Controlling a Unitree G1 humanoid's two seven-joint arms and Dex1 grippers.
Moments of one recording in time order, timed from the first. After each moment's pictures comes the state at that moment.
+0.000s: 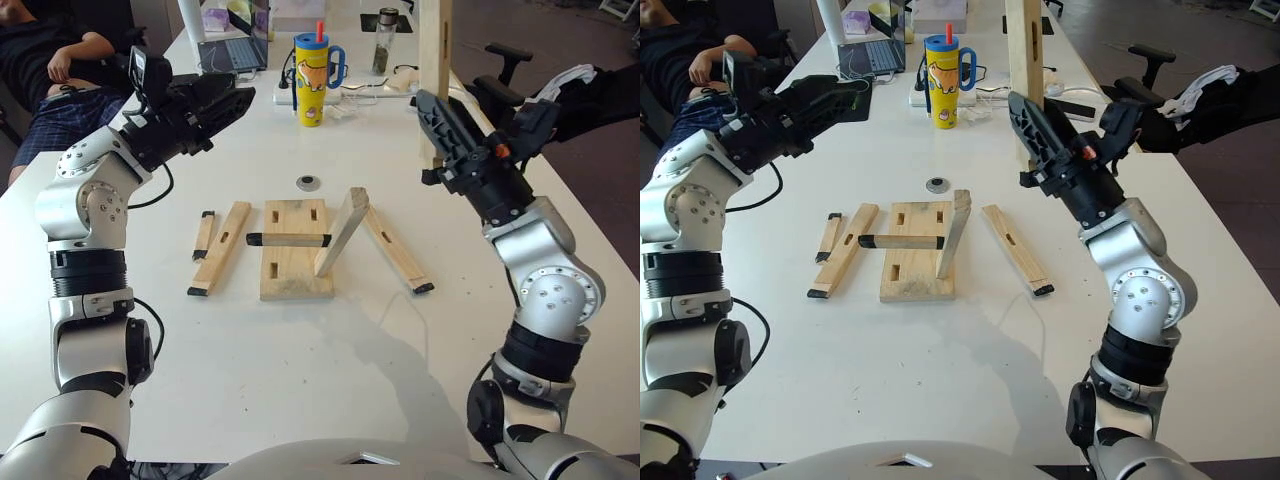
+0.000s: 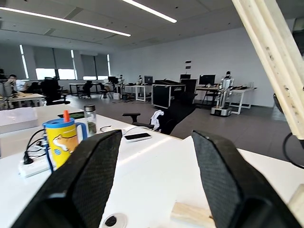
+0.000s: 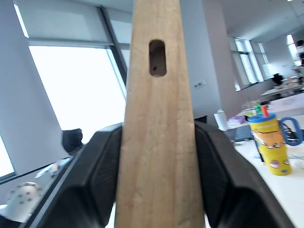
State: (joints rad) left arm -0.78 0.52 0.23 0.17 -0.61 0.55 -0.88; right arm -0.46 -0.28 -0.40 -0.42 1.09 0.74 0.39
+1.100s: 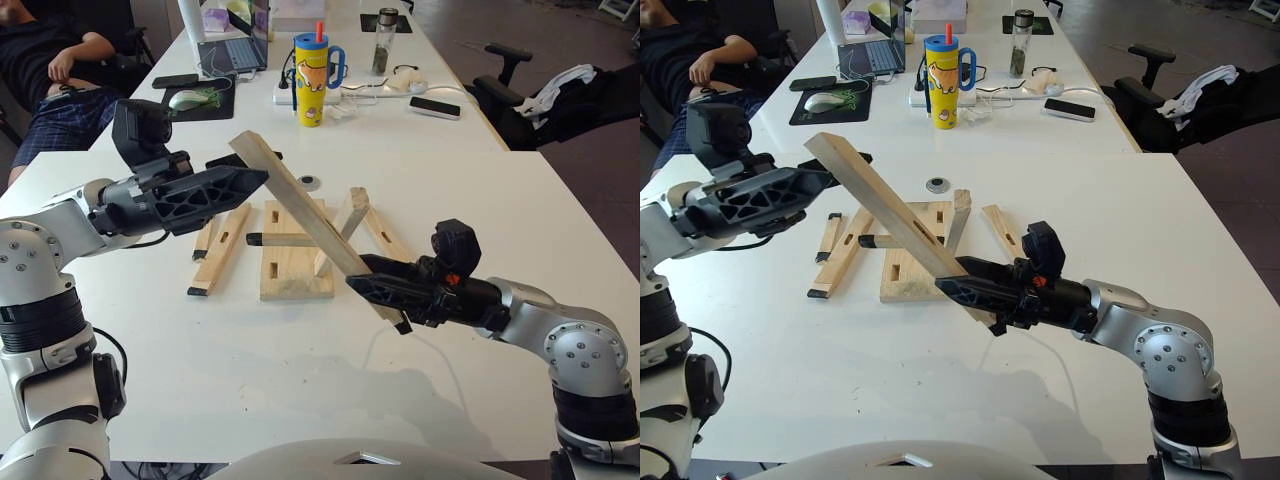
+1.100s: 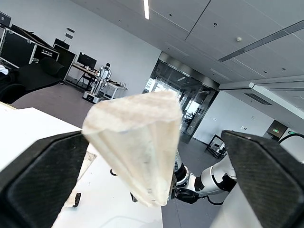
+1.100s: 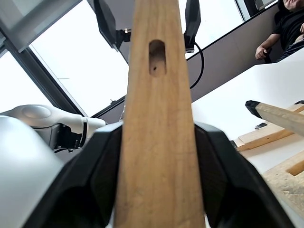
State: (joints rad) left arm -0.57 0.63 0.31 -0.15 -1.43 1.23 -0.82; right arm -0.12 -0.58 -0.09 -0.52 1.36 0.93 0.74
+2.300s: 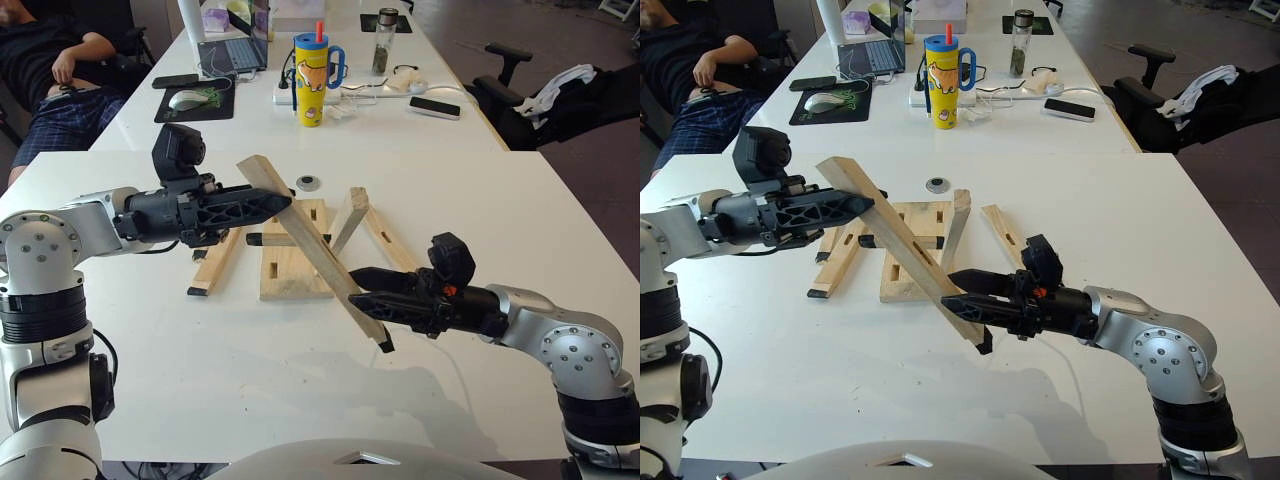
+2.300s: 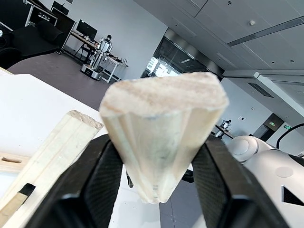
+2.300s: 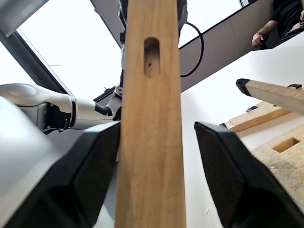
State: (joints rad) left arm -0.59 0.69 0.22 -0.10 -1.36 1.25 -0.90; right arm -0.08 -0.63 -0.06 -0.50 1.24 0.91 0.84
